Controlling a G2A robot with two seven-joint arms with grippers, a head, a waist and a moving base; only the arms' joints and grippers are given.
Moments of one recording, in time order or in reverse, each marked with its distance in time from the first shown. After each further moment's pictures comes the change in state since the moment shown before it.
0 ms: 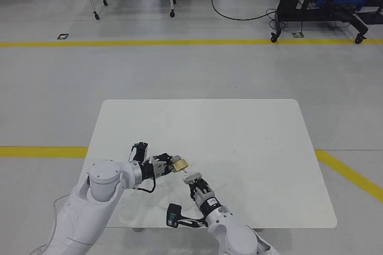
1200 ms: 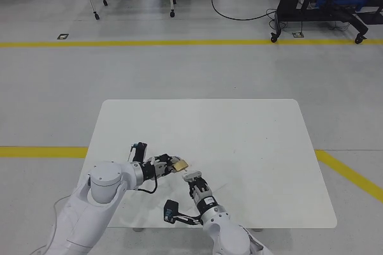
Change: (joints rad) left arm 0.011 0.012 0.018 -0.035 0.019 0.014 0.061; right arm 0.010 -0.056 -0.016 0.038 -0.050 -0.012 0.083
